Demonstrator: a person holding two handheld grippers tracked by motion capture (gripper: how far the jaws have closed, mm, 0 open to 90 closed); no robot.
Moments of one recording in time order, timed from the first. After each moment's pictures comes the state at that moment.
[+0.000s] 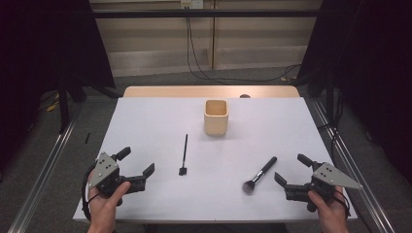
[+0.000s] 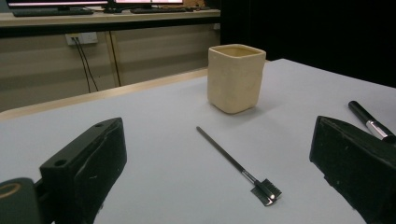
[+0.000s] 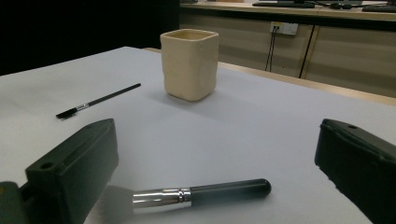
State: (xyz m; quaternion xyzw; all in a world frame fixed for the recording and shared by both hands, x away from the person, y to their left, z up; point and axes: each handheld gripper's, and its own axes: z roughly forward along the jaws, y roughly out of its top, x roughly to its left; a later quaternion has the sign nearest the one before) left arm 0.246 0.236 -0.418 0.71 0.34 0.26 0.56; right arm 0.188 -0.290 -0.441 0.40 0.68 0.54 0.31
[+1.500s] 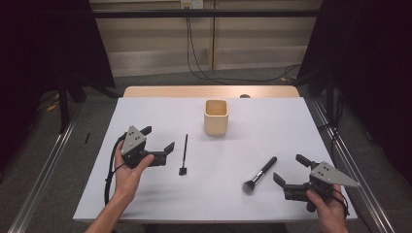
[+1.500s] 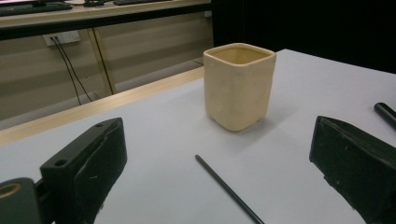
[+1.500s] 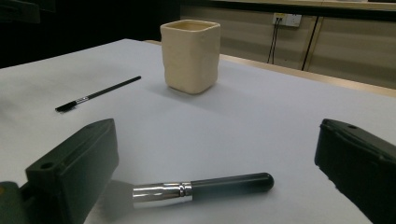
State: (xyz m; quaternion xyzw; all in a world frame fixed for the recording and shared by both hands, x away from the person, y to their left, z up) left arm 0.317 0.186 -0.413 0.74 0.32 0.25 0.54; right arm 0.191 -0.288 -0.443 0.41 0.68 0.53 0.30
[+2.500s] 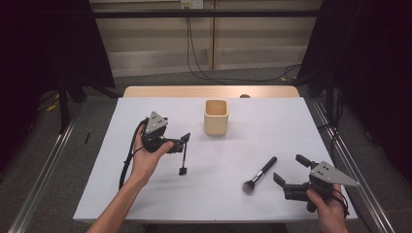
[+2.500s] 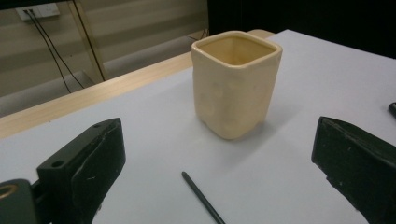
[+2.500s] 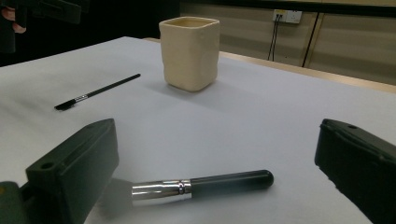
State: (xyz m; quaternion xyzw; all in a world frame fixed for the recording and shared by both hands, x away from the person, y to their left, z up) left arm 0.353 0.140 -0.407 0.78 0.33 0.21 0.49; right arm 0.192 -0.289 -0.444 0.41 0.68 0.52 0.29
